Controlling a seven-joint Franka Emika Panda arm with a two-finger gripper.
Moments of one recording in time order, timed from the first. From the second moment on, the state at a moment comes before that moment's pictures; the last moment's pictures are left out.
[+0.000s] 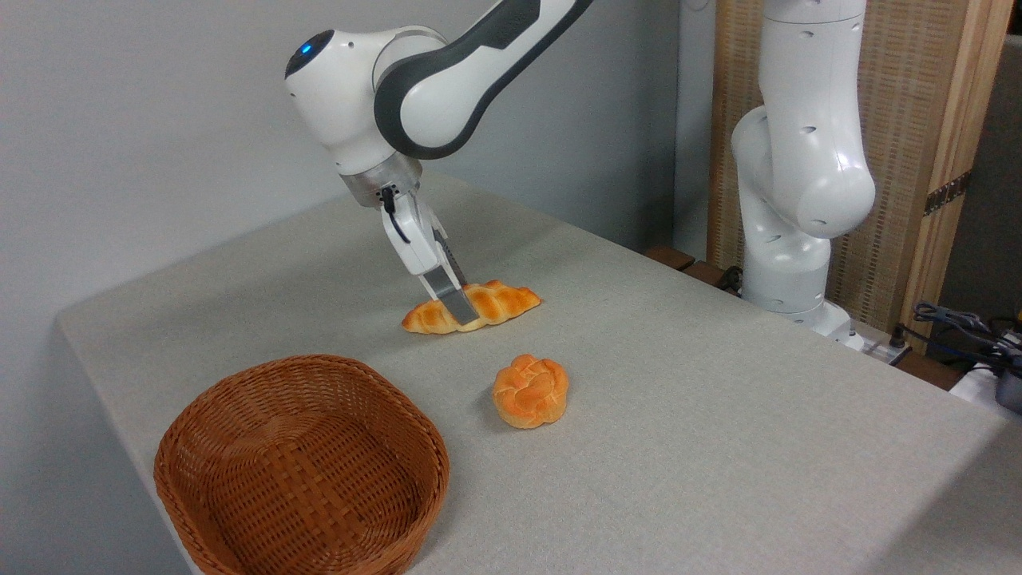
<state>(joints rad) -0.56 0.01 0.06 -2.08 -0.07 1.80 0.80</state>
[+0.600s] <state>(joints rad) -0.55 -0.02 0.08 -1.98 -0.07 1.80 0.79</state>
